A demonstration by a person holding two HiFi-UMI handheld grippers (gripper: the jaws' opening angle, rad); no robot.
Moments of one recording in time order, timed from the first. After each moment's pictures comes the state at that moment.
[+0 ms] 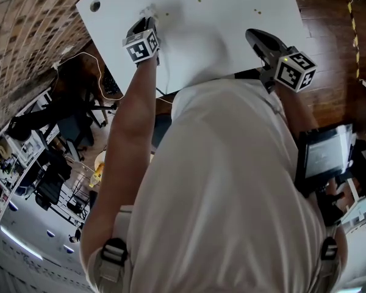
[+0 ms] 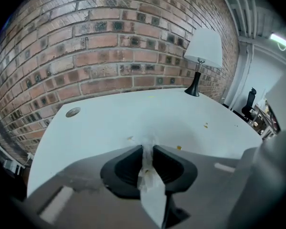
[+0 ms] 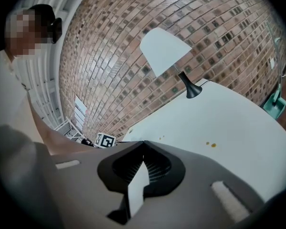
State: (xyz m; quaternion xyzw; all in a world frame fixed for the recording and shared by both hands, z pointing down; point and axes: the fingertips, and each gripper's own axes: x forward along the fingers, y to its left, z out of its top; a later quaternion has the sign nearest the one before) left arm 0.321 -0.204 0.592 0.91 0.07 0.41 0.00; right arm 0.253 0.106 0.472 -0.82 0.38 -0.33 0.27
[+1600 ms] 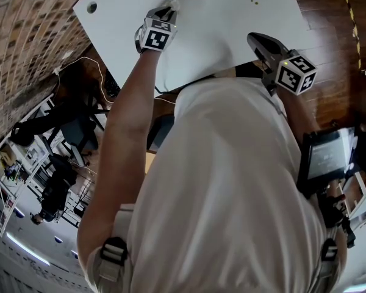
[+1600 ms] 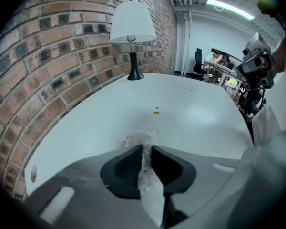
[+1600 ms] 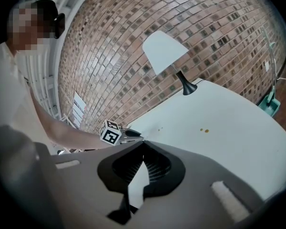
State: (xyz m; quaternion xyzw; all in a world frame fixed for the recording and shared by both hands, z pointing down) left arm 0.324 -0.079 0.614 0.82 0.32 0.43 -0.21; right arm 0.220 0.136 0.483 -0.83 0.37 -0.33 0.26
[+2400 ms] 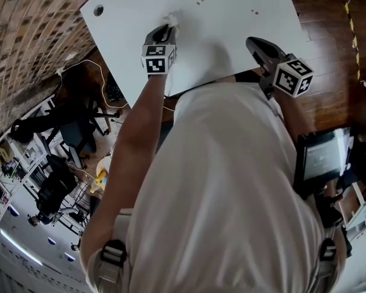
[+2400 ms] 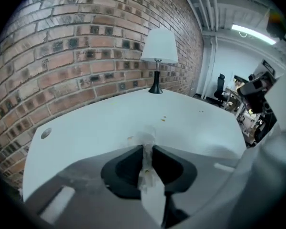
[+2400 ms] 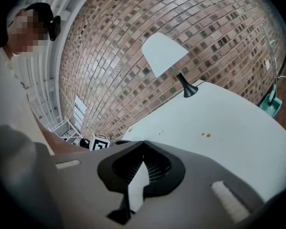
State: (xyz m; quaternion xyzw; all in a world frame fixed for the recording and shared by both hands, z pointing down) left arm 0.287 -0.102 0.586 0.90 0.21 0.38 -0.08; right arm 0.227 0.134 0.480 -0.83 0.37 -0.32 0.27
